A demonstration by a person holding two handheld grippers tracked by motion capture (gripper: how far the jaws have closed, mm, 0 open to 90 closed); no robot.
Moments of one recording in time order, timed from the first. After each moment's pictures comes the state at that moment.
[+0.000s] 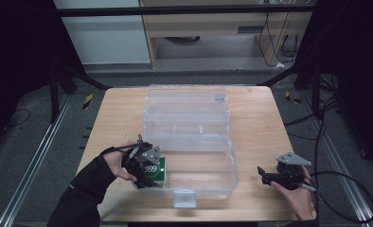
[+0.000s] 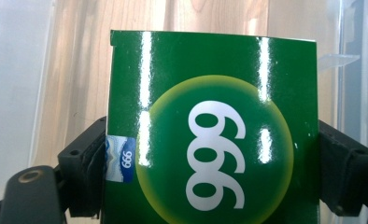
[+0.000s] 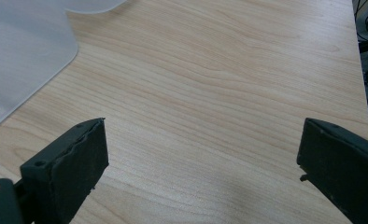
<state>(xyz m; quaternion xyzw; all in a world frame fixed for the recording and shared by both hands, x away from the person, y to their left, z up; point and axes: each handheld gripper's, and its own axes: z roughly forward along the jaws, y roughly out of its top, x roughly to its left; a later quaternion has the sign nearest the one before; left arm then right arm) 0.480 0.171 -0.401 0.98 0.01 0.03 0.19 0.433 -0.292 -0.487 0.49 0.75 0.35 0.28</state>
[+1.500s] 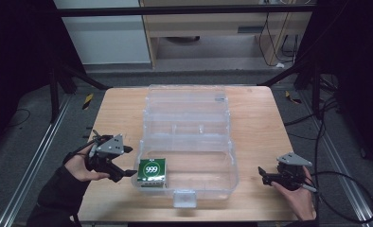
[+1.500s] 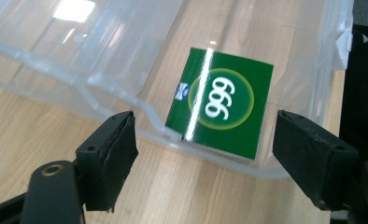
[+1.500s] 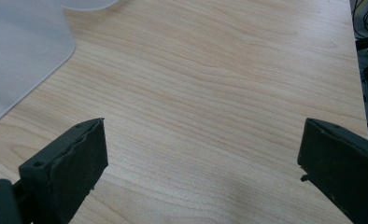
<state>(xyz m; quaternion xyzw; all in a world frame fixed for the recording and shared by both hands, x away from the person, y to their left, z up) 0.459 0.261 -0.364 0.93 0.13 0.11 0.32 0.431 -0.294 -0.487 0.50 0.75 0.34 0.28</state>
